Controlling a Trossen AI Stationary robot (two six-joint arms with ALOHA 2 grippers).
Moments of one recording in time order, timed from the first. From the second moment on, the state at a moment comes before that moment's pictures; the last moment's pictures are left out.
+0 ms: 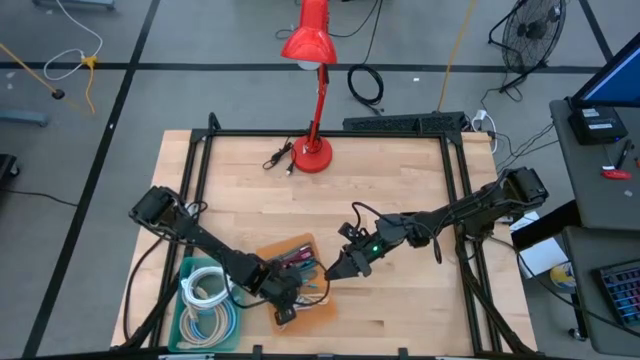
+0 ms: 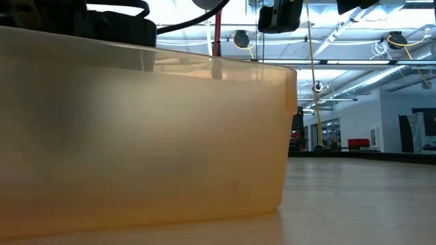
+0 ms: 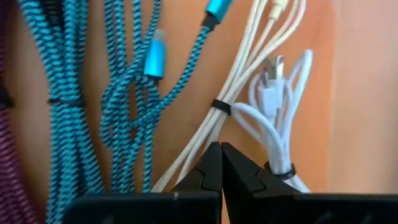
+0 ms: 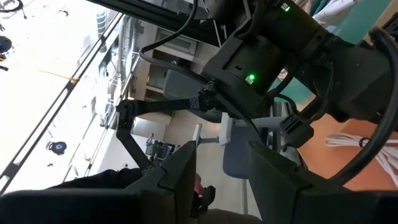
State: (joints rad) left arm -0.54 1.86 1.07 -0.30 -0.06 -0.94; right arm 0.28 1.57 0.89 0.63 -0.29 1.25
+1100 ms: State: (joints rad) left arm -0.55 1.86 1.07 -0.17 -0.16 -0.98; right arm 0.28 1.57 0.89 0.63 -0.29 1.23
